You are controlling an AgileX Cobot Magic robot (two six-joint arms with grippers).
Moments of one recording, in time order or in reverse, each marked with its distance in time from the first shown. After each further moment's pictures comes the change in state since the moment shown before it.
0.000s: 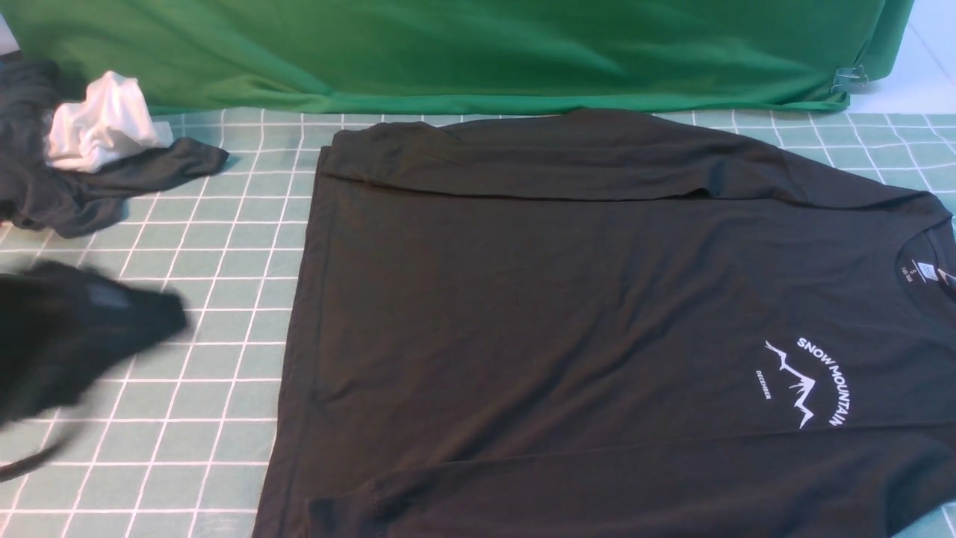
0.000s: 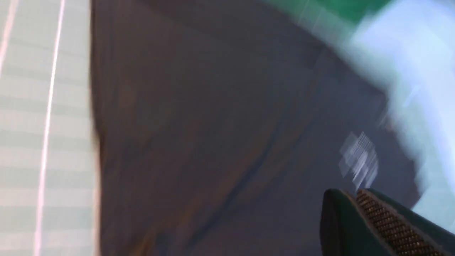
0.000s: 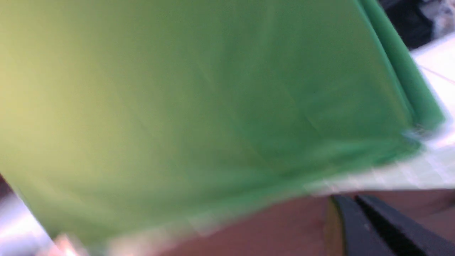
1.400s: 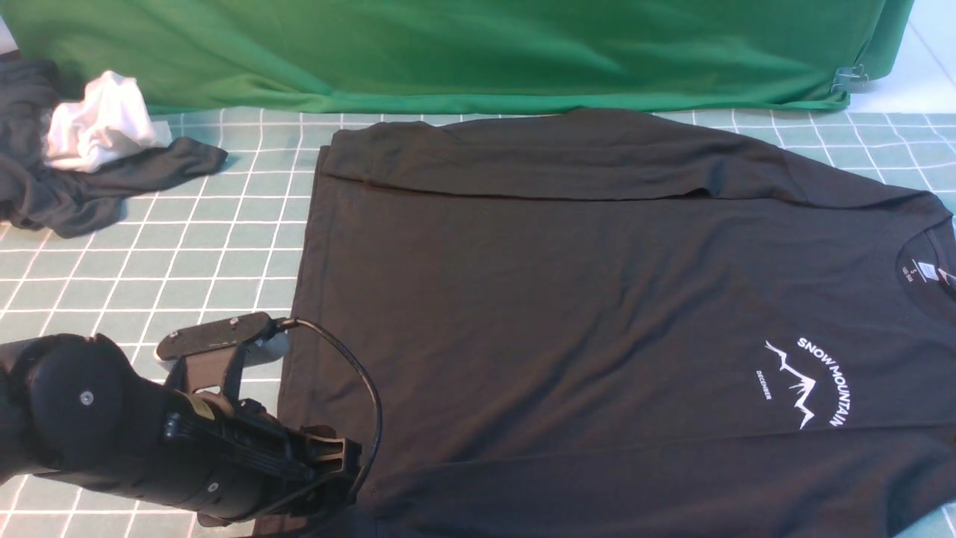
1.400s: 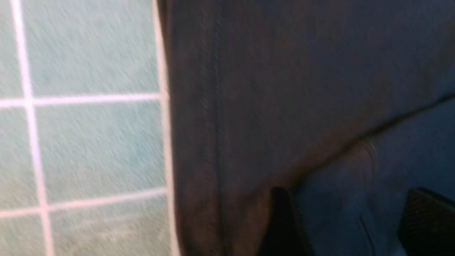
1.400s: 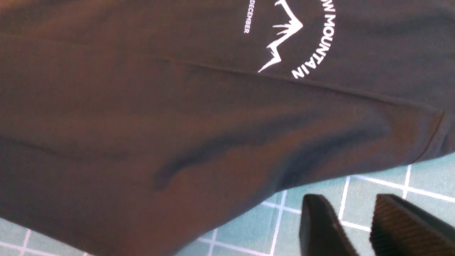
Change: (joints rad) right arm 0.079 0.692 -0.223 0.010 0.588 -0.411; left arm -0.299 0.521 0.266 0.087 -0.452 0.007
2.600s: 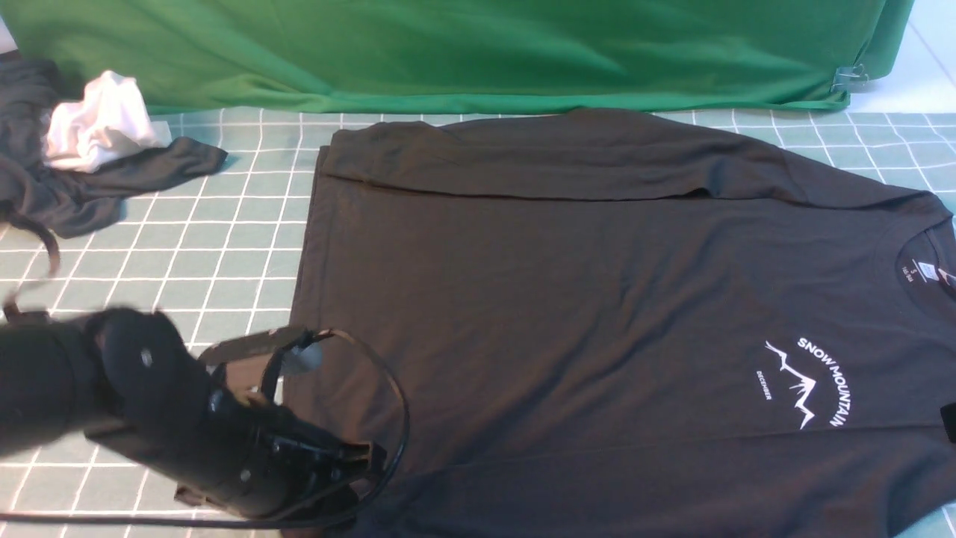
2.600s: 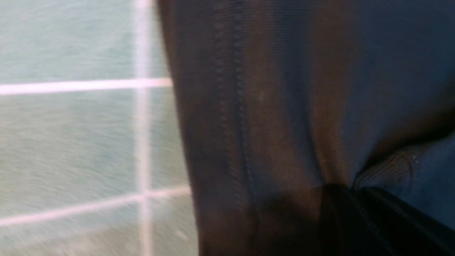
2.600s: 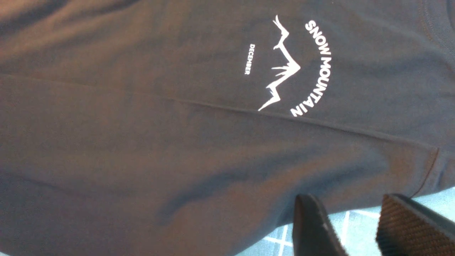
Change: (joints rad) right arm 0.000 0.001 0.000 0.004 -0.066 0.000; left arm 0.000 0.111 -0.110 -0.053 0.185 0.079
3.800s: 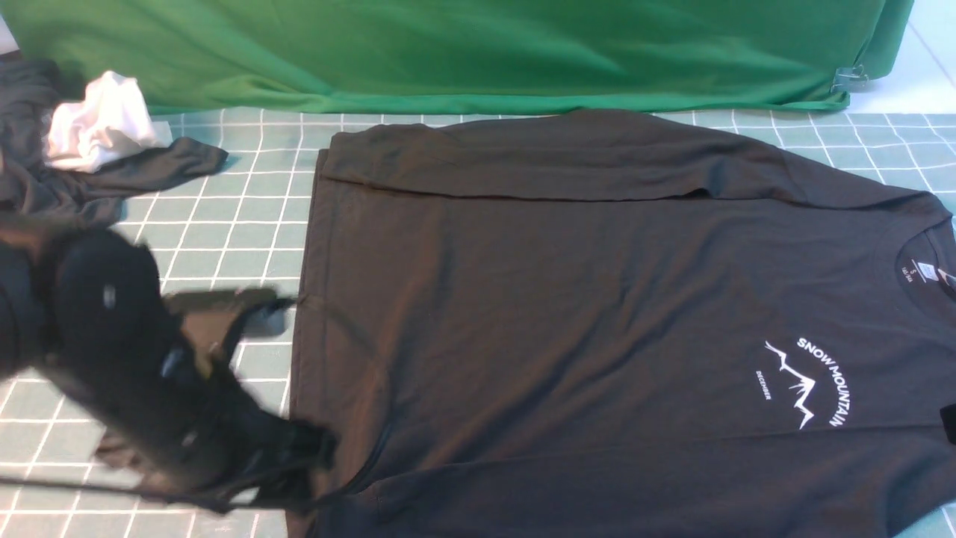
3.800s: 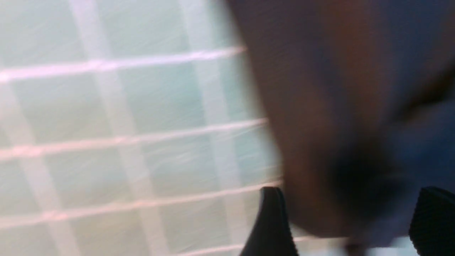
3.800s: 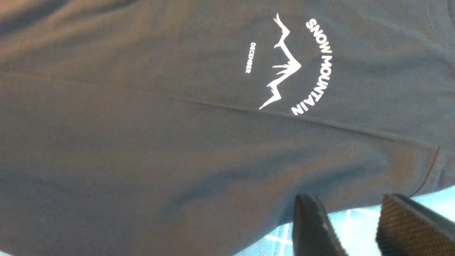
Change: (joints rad) right arm 0.000 0.000 0.000 0.002 0.002 0.000; left arm 0.000 -0.072 -0.067 0.404 0.221 -0.339
